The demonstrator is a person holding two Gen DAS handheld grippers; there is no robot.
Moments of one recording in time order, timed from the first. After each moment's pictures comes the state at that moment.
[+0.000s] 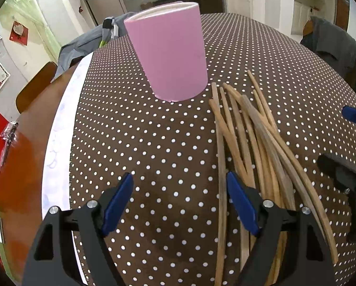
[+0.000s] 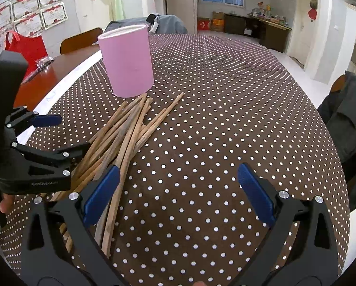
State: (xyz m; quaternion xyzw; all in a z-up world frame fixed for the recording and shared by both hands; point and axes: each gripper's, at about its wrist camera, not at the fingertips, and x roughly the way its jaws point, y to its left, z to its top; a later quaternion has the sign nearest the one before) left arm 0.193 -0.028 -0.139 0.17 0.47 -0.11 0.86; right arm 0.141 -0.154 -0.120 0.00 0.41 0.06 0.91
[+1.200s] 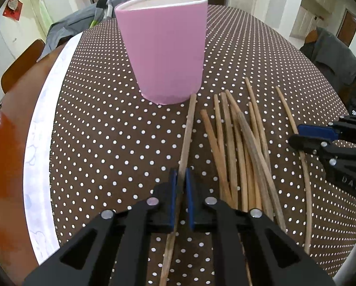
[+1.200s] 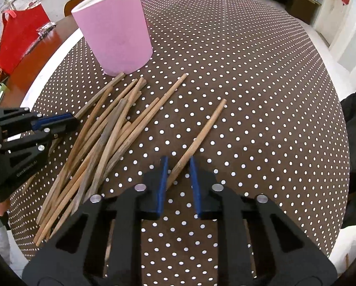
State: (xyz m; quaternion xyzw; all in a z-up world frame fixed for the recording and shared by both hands) left arm 0.225 -0.037 -0.133 0.10 0.52 -0.14 0.84; right arm 0.251 -0.180 -0.130 -0.02 0.54 0.12 0.83
